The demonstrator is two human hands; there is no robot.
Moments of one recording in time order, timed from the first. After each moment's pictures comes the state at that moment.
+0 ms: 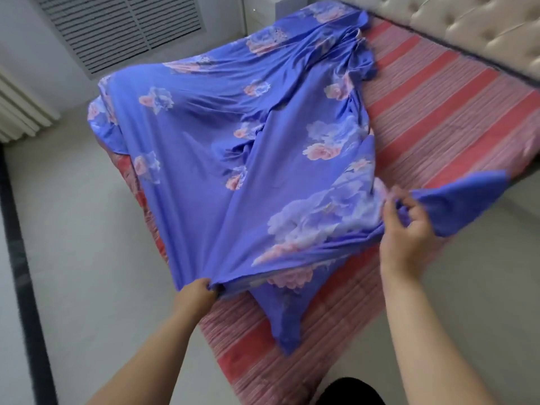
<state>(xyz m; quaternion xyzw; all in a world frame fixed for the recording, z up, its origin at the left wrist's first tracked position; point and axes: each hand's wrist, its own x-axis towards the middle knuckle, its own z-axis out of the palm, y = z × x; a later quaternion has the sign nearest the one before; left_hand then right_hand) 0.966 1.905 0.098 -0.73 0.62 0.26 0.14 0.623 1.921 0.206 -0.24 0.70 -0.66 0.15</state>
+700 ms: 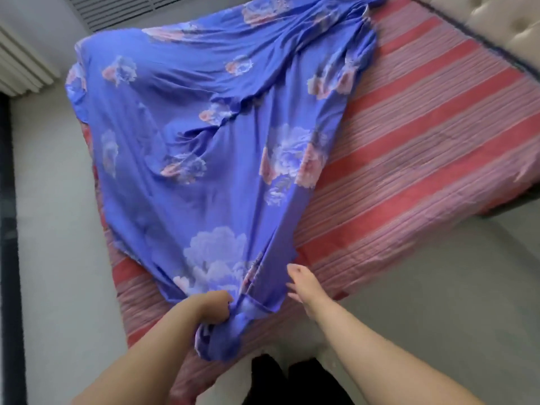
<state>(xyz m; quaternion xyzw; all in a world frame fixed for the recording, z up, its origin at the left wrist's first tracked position) 0.621 1.912 0.111 -0.55 0.65 0.38 0.38 0.421 1.923 0.067 -0.22 0.64 -0.23 0.70</state>
